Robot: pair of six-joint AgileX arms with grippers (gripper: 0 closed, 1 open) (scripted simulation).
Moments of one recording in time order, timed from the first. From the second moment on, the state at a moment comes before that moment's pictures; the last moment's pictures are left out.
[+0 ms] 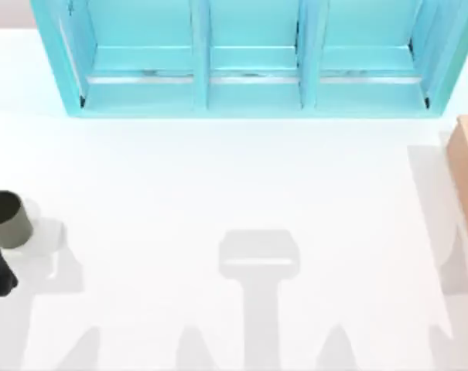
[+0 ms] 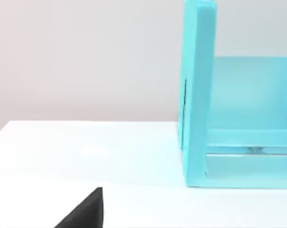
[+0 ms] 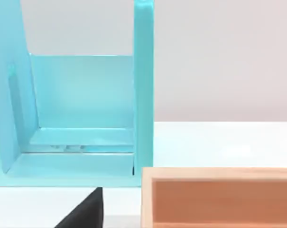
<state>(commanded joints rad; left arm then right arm) 0.00 0.00 0.00 0.00 0.00 0.00 0.00 0.00 0.00 0.00 0.00 0.00</state>
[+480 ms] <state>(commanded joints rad) 0.01 0.22 0.22 -0.18 -0.02 -0.02 0.00 0.00 0.00 0.00 0.00 0.00</state>
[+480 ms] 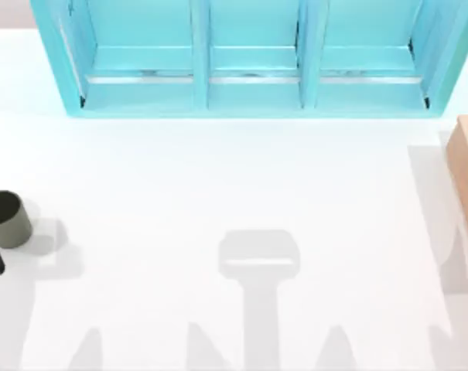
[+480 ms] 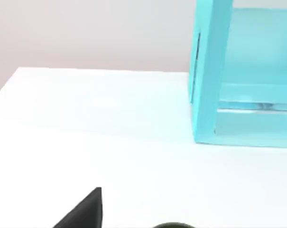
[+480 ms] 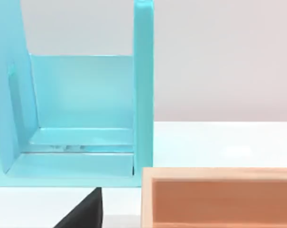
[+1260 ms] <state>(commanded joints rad) -0.02 1.49 1.20 -1.02 -0.02 -0.03 0.00 0.00 0.00 0.00 0.00 0.00</state>
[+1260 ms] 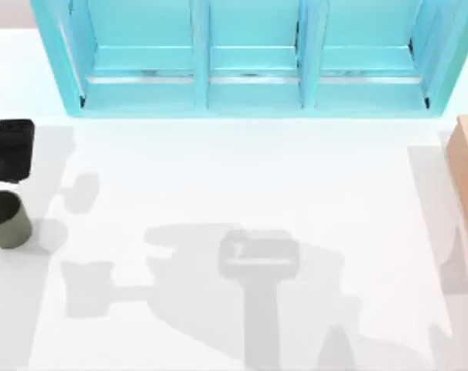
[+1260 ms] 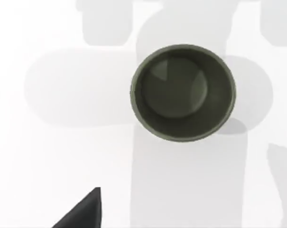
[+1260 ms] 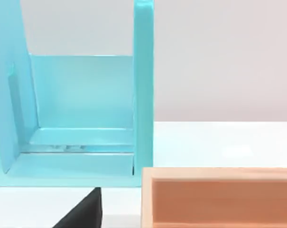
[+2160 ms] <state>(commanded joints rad) -0.05 1.85 1.52 -1.25 0.00 -0.03 0.00 0.00 0.00 0.00 0.00 0.00</state>
